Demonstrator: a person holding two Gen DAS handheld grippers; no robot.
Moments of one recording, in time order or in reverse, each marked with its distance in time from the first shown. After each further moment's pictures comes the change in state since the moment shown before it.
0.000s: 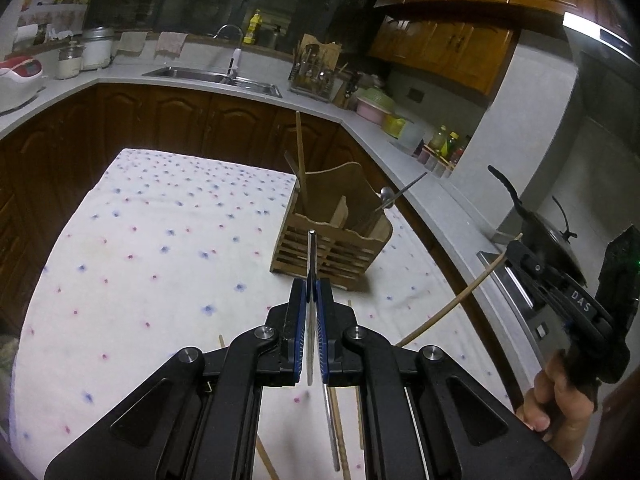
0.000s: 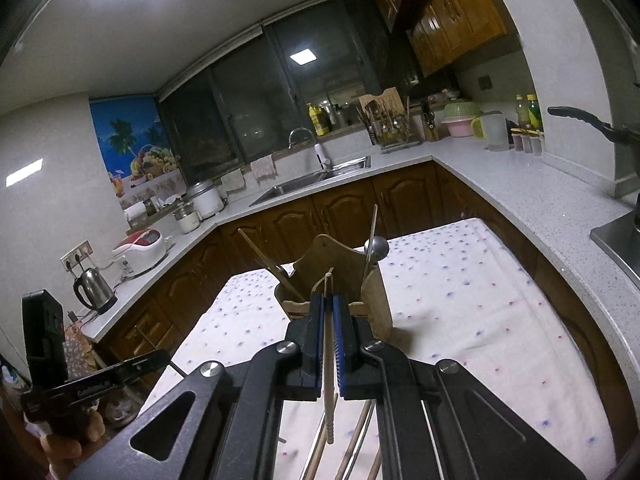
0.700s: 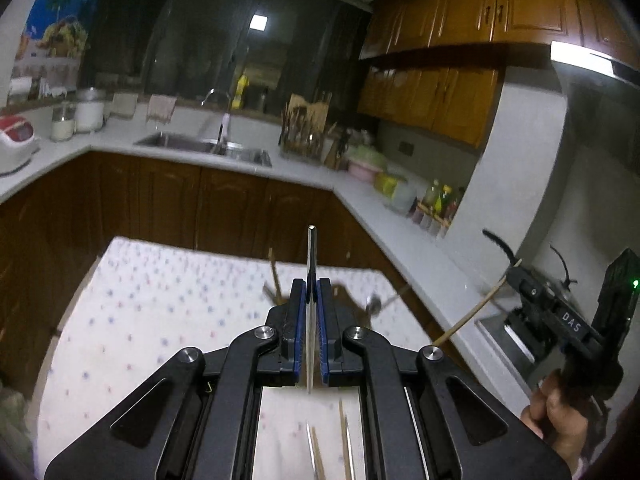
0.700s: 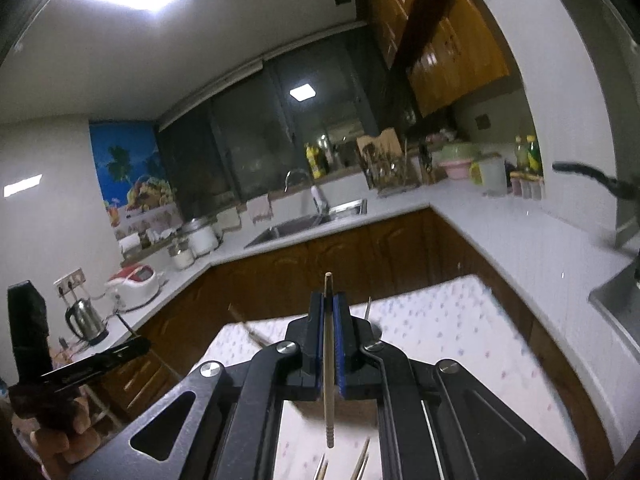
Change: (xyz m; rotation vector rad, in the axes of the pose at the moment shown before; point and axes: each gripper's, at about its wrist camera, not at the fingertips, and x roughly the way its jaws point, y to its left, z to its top) left arm -0.004 -0.030 0.104 0.063 -0.222 0.002; right arm 0.013 -0.006 0.077 -0.014 -0.167 -0.026
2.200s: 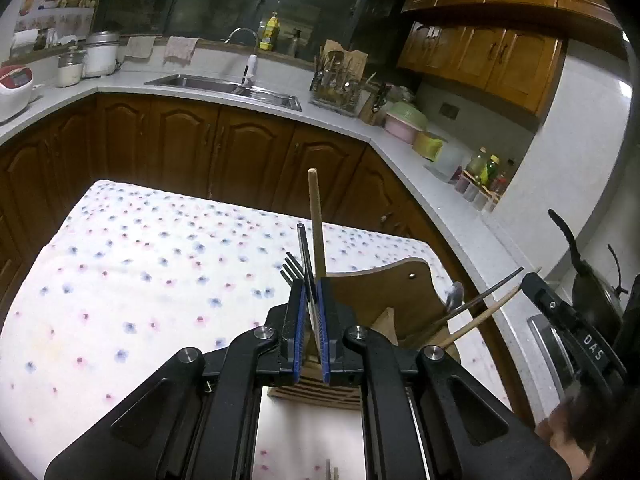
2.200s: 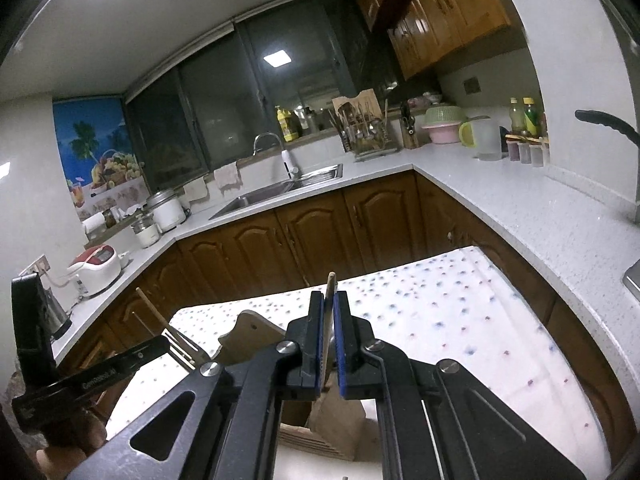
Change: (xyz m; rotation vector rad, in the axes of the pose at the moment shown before) left arm 0.154 0.030 -0.043 -0.084 0.181 0.092; right arm 0.126 -0.027 -0.042 0.009 0.142 -0.076
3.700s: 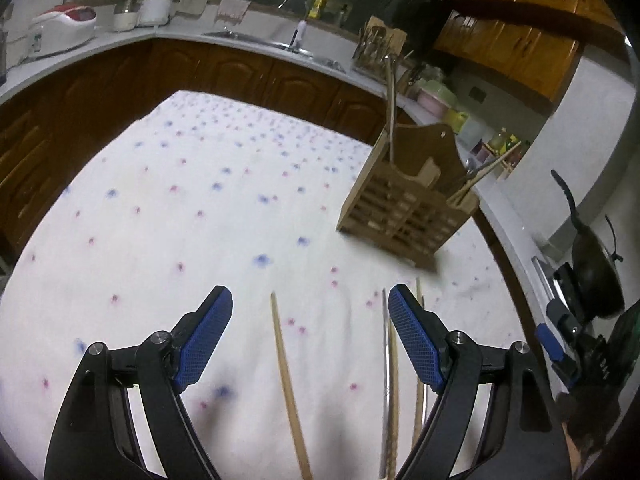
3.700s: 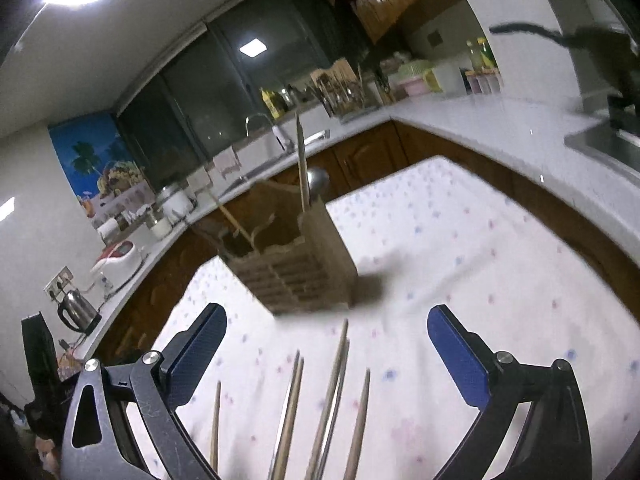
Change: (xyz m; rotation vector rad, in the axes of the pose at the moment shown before) left arm -0.111 0.062 -0.148 -0.113 0.112 0.076; right arm -0.113 -0.023 -0.133 0.172 0.110 0.028
